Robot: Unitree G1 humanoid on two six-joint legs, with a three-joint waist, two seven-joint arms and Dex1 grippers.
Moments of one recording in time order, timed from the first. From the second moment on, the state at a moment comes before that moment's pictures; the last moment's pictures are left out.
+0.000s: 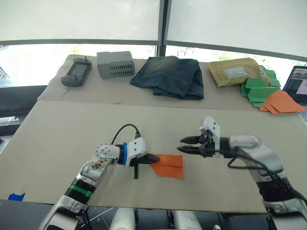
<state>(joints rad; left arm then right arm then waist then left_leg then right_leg) -0.36 0.46 -0.32 0.12 -0.16 0.11 -1.15 -0.23 -0.58 0.10 -0.31 0.37 0.61 0.97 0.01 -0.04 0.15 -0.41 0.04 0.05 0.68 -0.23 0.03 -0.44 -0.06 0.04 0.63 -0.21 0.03</state>
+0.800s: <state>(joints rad) -0.35 0.47 -0.33 0.13 -0.19 0.13 -1.21 0.09 -0.42 0.12 -0.43 0.38 0.64 0.63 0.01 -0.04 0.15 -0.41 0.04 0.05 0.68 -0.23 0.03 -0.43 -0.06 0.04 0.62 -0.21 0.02</state>
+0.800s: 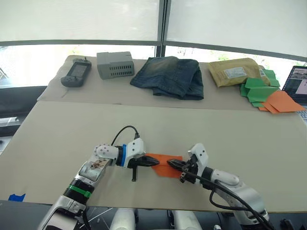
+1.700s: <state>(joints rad) -0.38 0.47 -0.33 0.17 -0.19 0.11 -1.22 -0.03 -0.52 0.31 -0.34 0.09 0.29 0.71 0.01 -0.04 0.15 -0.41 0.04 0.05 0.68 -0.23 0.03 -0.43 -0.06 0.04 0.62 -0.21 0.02</state>
